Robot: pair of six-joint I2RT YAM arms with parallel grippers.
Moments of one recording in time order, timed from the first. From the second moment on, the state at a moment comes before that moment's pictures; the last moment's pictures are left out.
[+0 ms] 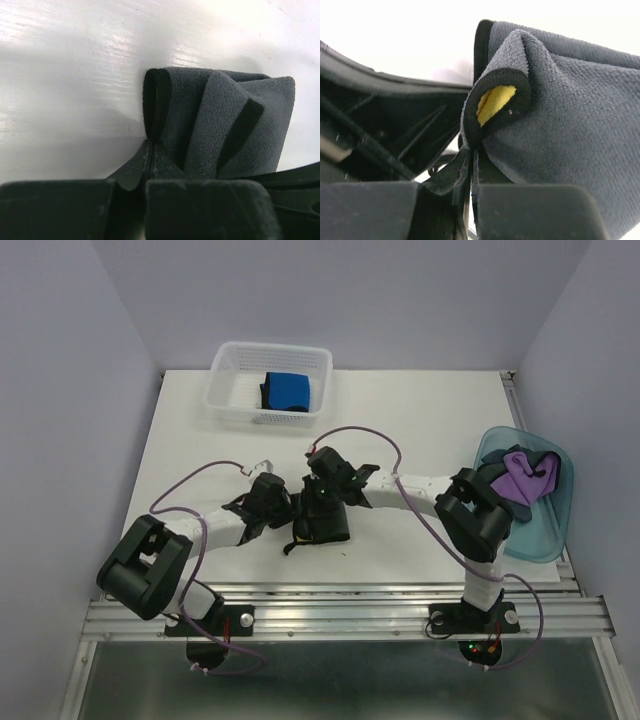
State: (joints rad) left arm -0.58 1.40 0.50 0.08 -0.09 -0.92; right arm 0.88 1.90 1.26 -0.25 -0.20 0.70
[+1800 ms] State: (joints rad) left arm -0.58 1.39 0.58 -0.06 -0.22 -0.87; right arm 0.88 1.37 1.03 -0.33 0.23 0.71
